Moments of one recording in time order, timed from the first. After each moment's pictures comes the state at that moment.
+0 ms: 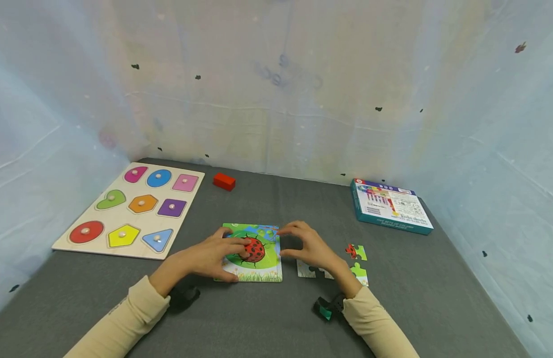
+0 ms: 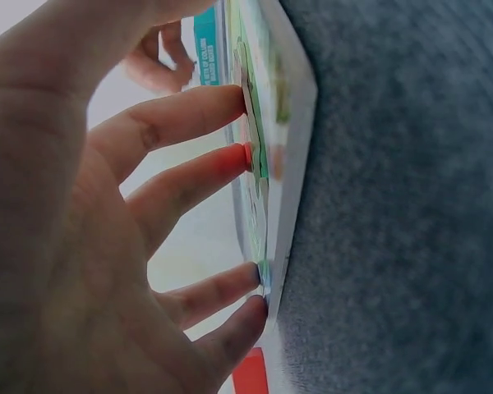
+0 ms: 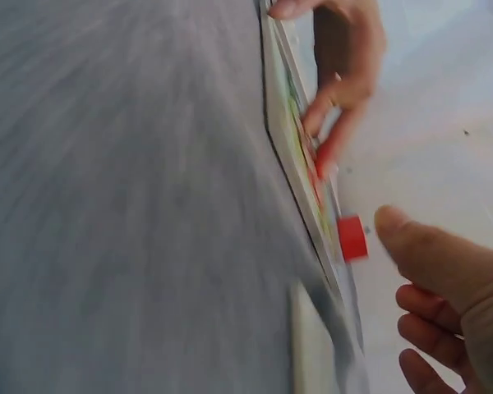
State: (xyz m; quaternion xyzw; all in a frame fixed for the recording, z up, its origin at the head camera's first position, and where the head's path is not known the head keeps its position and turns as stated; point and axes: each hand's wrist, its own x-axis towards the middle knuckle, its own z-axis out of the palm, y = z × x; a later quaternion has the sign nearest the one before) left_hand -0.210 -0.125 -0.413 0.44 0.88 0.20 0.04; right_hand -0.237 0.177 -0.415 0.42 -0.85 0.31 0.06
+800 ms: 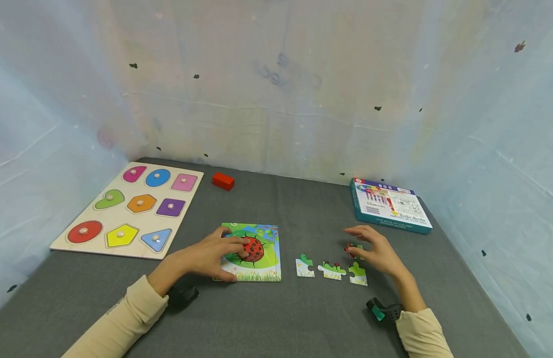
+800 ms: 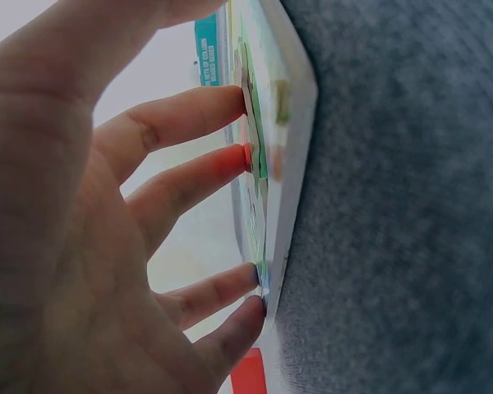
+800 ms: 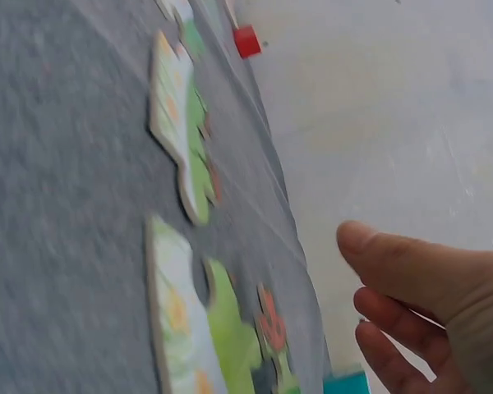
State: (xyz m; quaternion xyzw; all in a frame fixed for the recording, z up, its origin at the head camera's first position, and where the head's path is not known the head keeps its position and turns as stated) left_hand -0.210 -0.125 -0.413 0.42 0.88 0.20 0.04; right_hand -0.208 0.310 -0.388 0.30 -0.89 0.31 0.10
